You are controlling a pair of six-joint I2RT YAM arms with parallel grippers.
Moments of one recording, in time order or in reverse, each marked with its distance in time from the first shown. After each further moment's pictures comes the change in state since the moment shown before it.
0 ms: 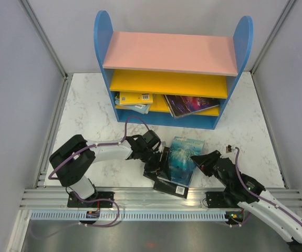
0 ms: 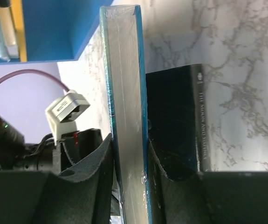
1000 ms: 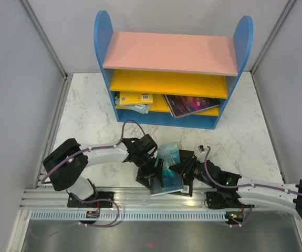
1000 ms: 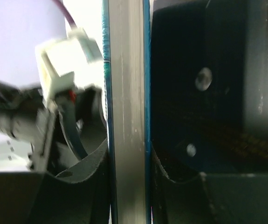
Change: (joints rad) left arm -0.018 -0.067 -0.038 -0.162 0.011 0.027; right arm 0.245 0.589 -0.111 0.816 -0.102 -0.093
